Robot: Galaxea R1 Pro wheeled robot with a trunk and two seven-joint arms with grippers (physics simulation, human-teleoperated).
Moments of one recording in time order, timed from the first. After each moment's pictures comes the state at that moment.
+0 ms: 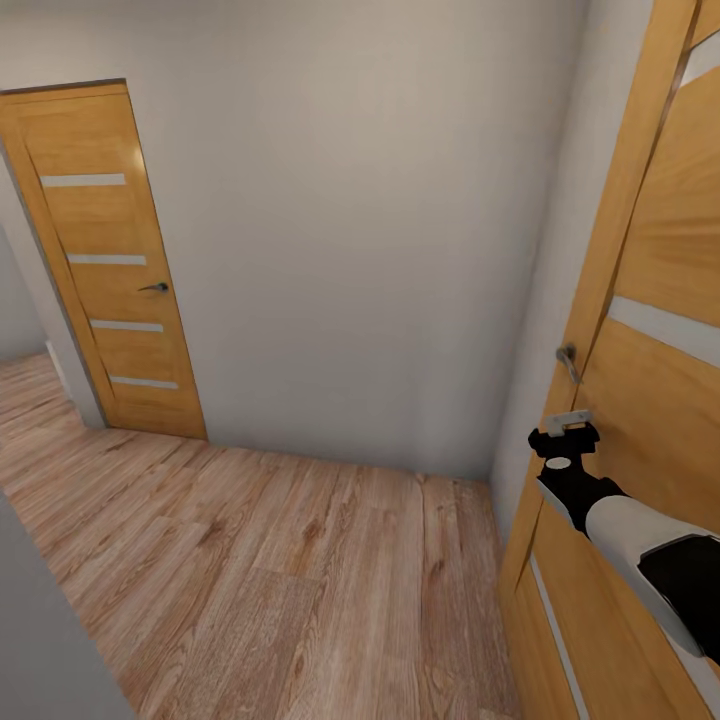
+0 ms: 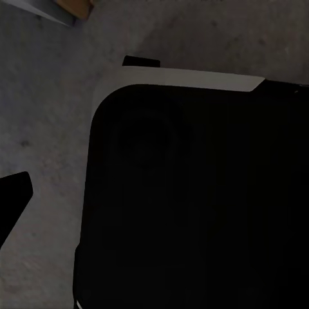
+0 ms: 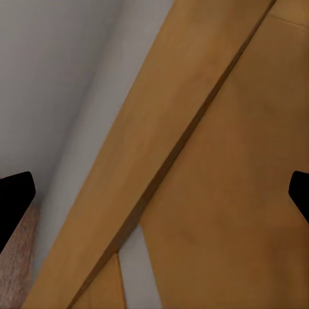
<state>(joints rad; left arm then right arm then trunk) 0.00 0.00 0.02 -0.10 0.13 -0.06 -0.01 -1.11 -0.22 0.51 -0.12 -0.16 -0.11 -0.44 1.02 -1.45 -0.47</state>
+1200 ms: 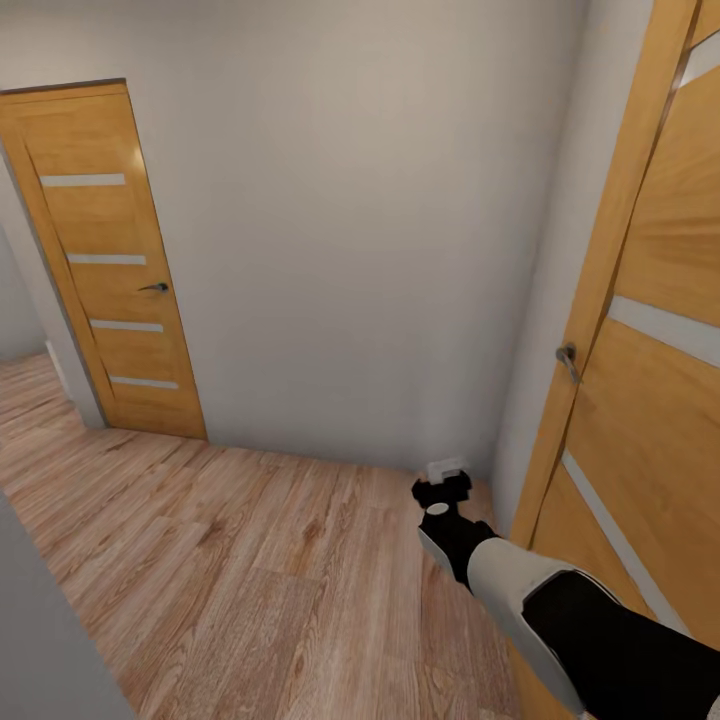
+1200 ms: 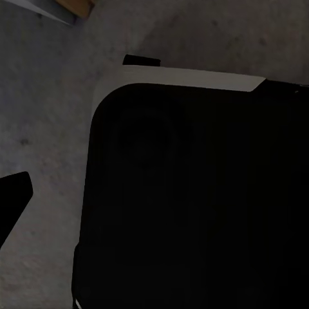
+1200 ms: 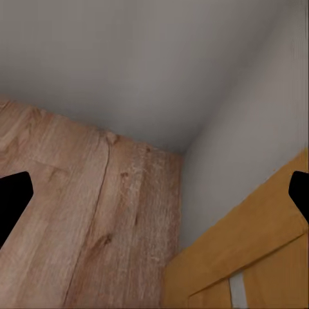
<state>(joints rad) 0.00 0.00 0.02 -0.10 0.13 -0.06 -0.01 -1.00 0.17 0.47 -0.06 -0.14 -0.06 -0.47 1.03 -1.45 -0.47</state>
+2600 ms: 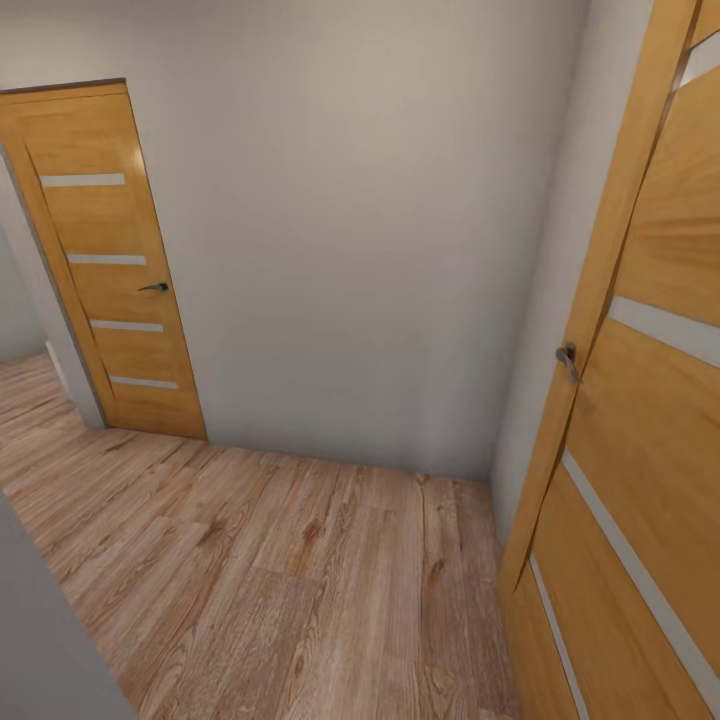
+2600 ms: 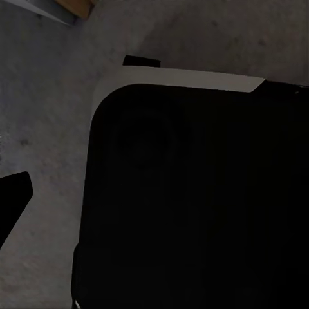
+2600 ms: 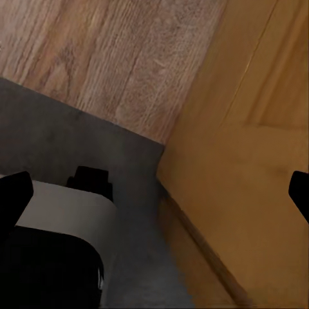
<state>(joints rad) 0.00 0.00 0.02 -0.10 0.13 -0.06 -0.01 -0.23 -0.04 0.46 0.03 -0.20 -0.12 -0.10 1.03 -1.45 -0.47</state>
